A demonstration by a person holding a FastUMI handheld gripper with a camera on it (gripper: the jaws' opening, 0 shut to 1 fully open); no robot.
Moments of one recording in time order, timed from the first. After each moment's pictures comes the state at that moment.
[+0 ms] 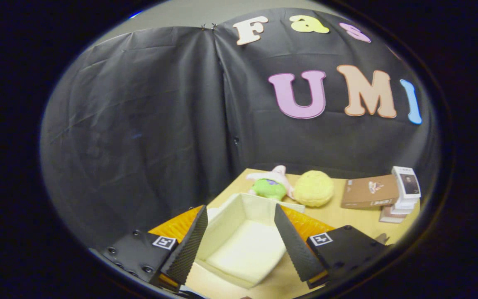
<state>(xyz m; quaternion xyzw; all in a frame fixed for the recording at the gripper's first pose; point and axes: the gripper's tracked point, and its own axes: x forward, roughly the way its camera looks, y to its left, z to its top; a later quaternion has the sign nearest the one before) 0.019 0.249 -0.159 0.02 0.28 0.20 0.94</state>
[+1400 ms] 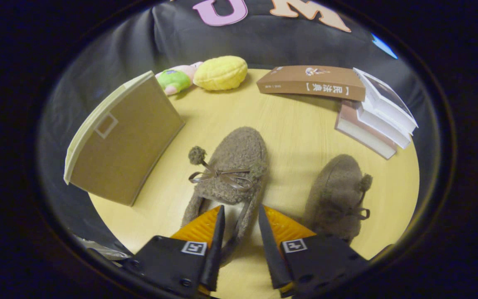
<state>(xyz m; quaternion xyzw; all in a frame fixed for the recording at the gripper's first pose) -0.058 -0.033 -0.406 -0.02 0.57 0.13 0.81</state>
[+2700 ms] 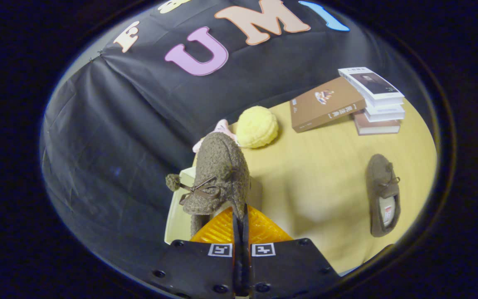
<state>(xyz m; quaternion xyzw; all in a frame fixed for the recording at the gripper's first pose) 0.002 0.139 -0.219 0.24 0.48 0.07 0.84</state>
